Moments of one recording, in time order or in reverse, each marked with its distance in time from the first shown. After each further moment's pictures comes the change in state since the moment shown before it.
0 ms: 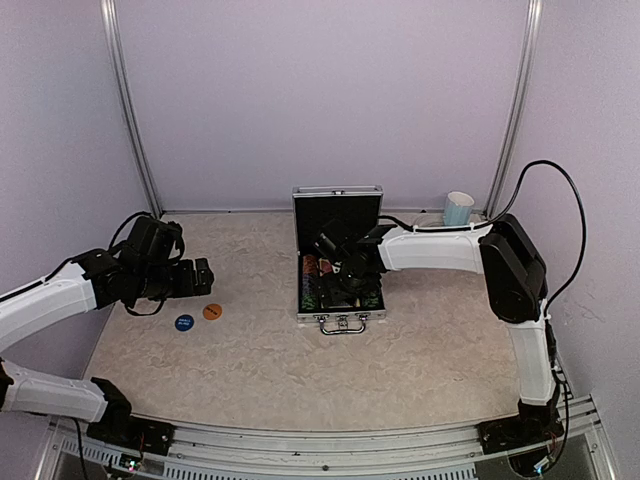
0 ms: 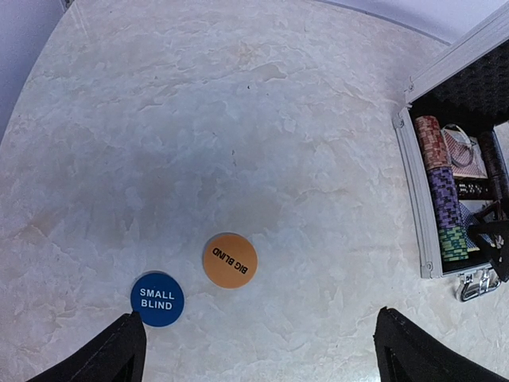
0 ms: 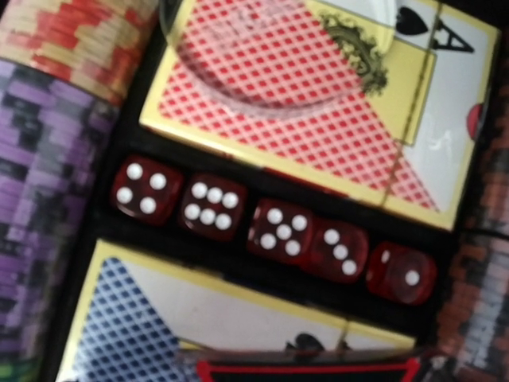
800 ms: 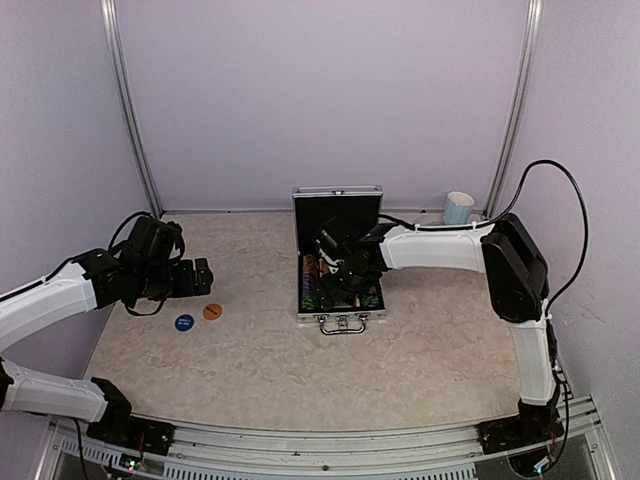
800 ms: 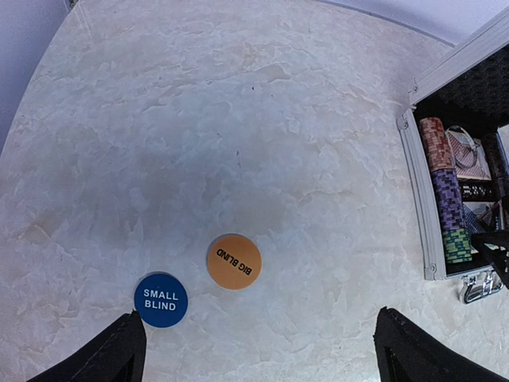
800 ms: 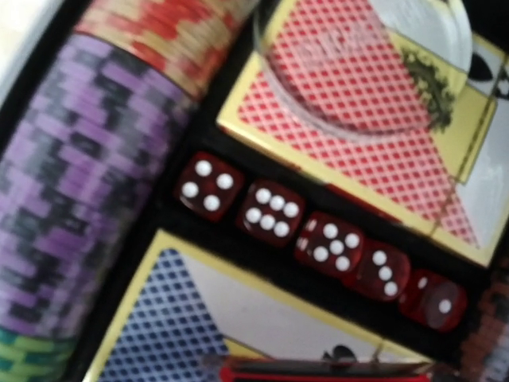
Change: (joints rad) left arm 0.000 0.003 0.000 -0.002 -0.012 0.000; right arm 0.000 -0.011 -0.003 0.025 -0.063 -0.150
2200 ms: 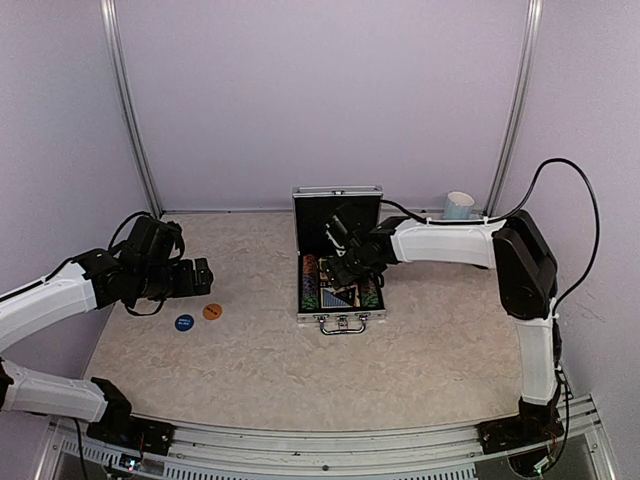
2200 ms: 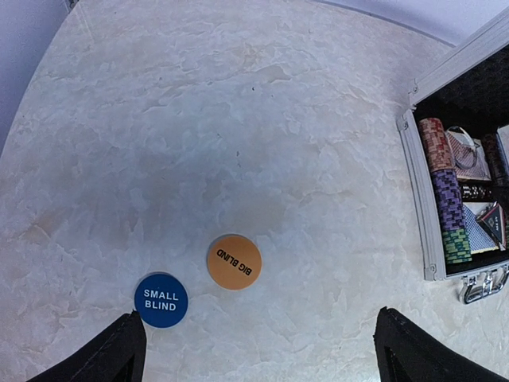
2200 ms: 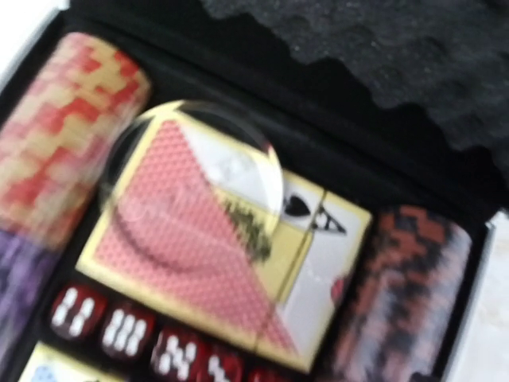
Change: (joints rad) left arm 0.000 -0.002 0.000 0.000 0.000 0.000; right arm -0.043 -0.025 -0.016 0.134 0.157 -0.123
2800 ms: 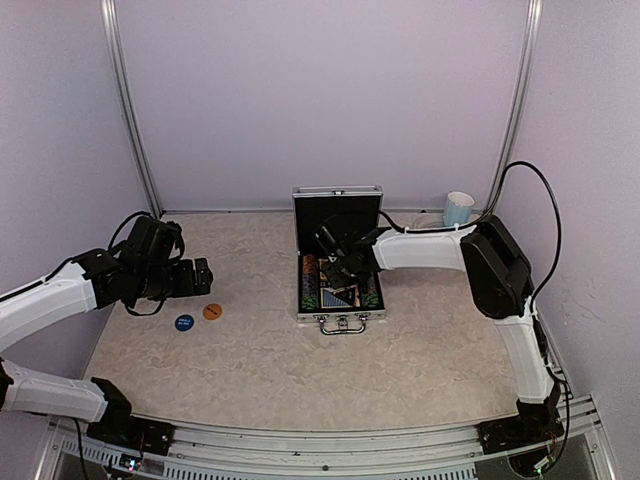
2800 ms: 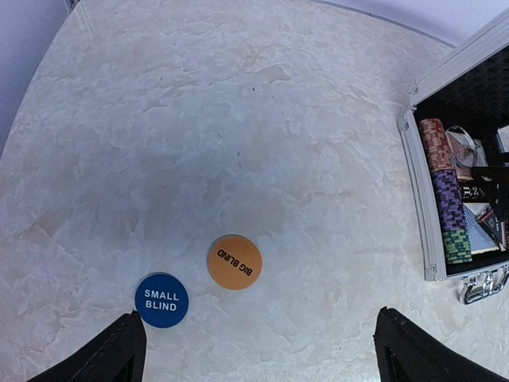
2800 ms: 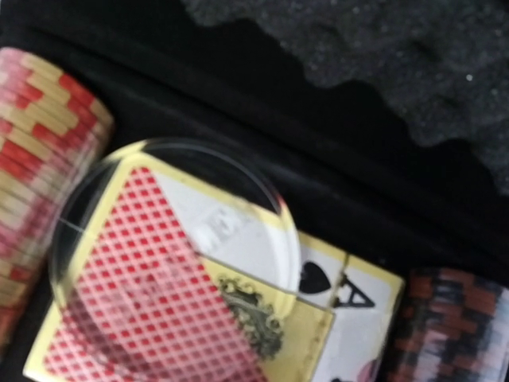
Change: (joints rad) left arm 0.000 0.000 0.000 0.000 -0.003 0.000; right arm -0.013 0.146 0.088 0.063 0.075 -0.007
